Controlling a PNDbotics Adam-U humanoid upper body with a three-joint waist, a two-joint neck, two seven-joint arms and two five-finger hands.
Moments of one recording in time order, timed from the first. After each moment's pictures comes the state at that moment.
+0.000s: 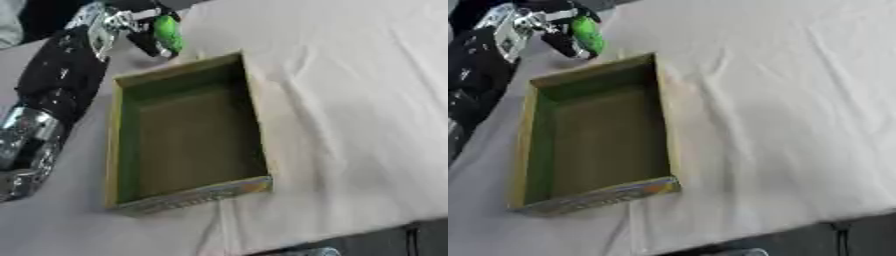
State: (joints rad) left arm -1.01 0.69 0.02 -0.62 -0.86 -0.38 -0.36; right arm -0.60 -0.50 0.09 -1.99 -0.33 -0.59 -0.13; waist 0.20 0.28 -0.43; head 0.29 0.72
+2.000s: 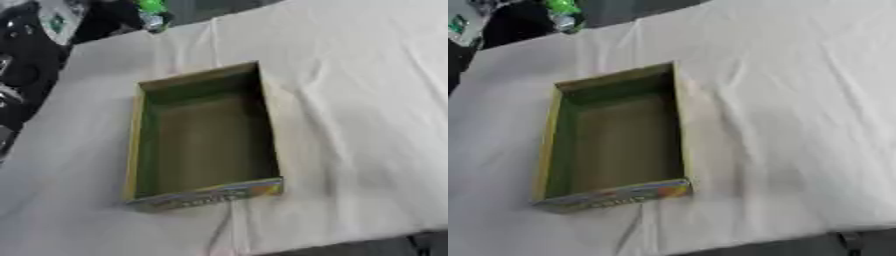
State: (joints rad) left arm -0.93 0.85 -0.20 -1.03 -0.50 -0.50 -0.35; right arm -0.52 -0.57 0.07 -1.99 -0.30 -0.59 -0.17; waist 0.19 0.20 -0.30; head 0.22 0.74
